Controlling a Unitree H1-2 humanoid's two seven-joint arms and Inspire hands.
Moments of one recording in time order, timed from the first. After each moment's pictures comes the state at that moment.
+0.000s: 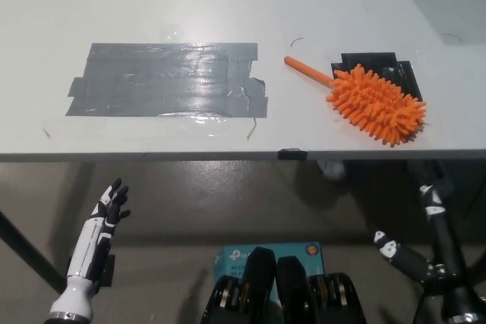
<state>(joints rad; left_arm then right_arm) -0.09 0.17 0.04 0.24 0.11 -0.28 -0.03 0.00 -0.11 0.03 -0.16 -0.23 -0.12 -0.05</state>
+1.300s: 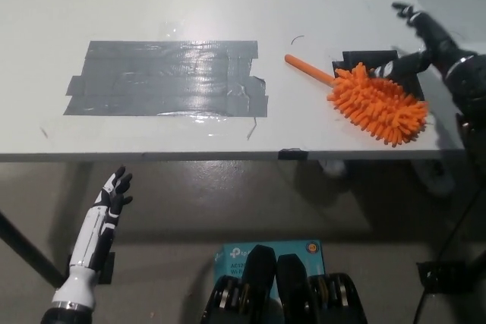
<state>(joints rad) -0.12 0.17 0.03 0.21 0.13 -0.28 -0.03 -0.93 -0.32 0.17 0.67 -0.30 0.36 0.22</state>
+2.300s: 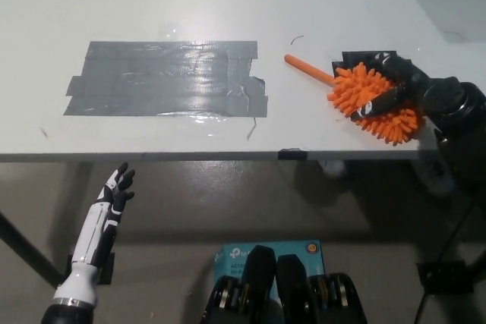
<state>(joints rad) -0.12 0.17 0.02 0.21 0.13 -0.28 -0.03 -0.97 -0.31 0.26 0.87 -0.30 0.30 0.28</state>
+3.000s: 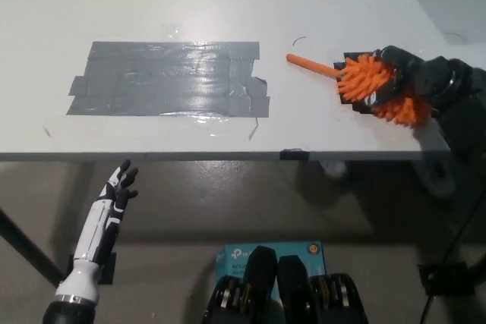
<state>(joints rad) -0.13 0.17 0.02 0.21 0.14 -0.28 -0.03 -1.17 -0.30 0.52 1.23 -0.40 0.20 0.30</state>
